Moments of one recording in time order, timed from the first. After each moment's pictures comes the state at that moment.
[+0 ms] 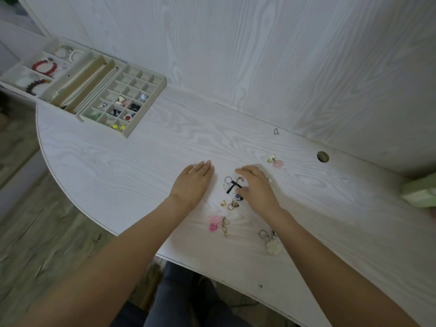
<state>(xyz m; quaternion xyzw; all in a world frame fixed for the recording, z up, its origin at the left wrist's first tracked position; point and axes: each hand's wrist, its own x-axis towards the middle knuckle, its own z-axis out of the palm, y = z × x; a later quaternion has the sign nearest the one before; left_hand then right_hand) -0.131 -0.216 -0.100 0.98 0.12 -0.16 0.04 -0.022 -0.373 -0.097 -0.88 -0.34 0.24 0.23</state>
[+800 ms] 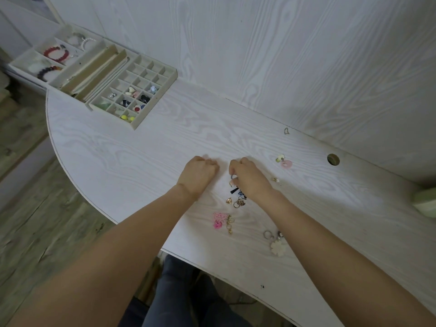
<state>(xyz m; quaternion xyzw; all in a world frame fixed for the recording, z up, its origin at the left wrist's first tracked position) -0.116 -0.206 -0.096 0.99 0.09 -0.13 0.00 -0.017 -0.328 -0.086 -0.85 -0.43 0.28 0.08</state>
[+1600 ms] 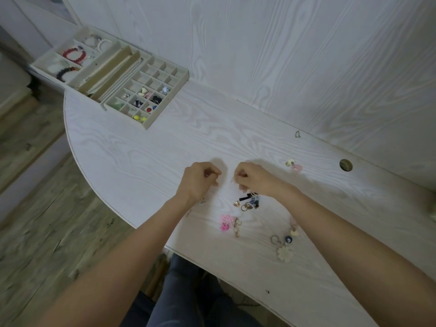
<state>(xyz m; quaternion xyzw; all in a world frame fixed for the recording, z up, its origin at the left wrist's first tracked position) -0.146 -0.210 -0.077 0.77 0.38 0.02 0.51 -0.003 -0.317 -0.077 -0.78 -0.36 0.46 0.20</state>
